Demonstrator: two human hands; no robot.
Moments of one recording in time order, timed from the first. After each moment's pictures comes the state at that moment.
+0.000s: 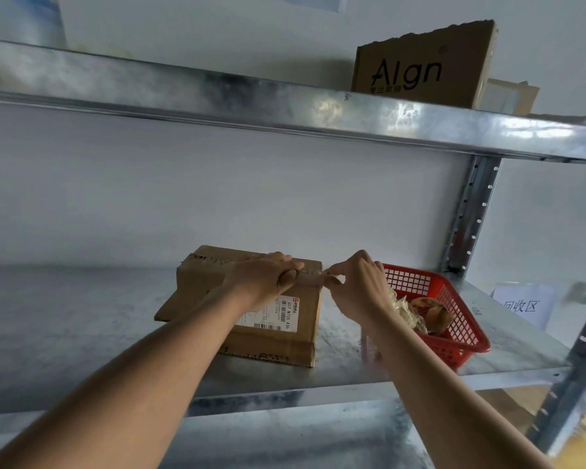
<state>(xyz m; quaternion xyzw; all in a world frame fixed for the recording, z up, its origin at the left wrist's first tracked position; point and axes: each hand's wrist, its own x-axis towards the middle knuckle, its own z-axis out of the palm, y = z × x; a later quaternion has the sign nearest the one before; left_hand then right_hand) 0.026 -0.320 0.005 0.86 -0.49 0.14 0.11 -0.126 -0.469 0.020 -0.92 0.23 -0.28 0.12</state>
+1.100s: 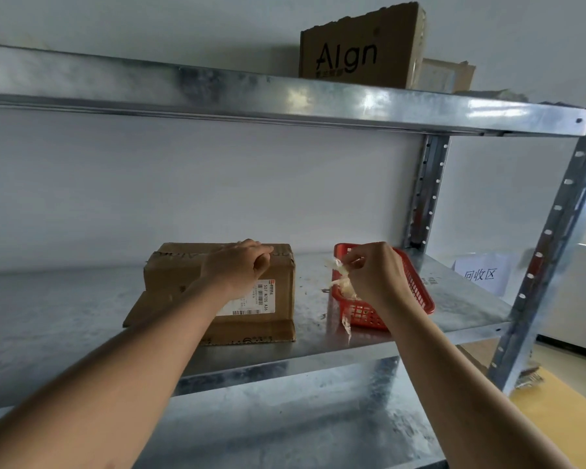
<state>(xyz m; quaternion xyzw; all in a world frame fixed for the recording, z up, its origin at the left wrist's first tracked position) -0.006 -0.343 0.002 0.86 -0.45 0.20 0.13 -0.216 -0.509 0.031 -0.86 0.29 -0.36 0.22</state>
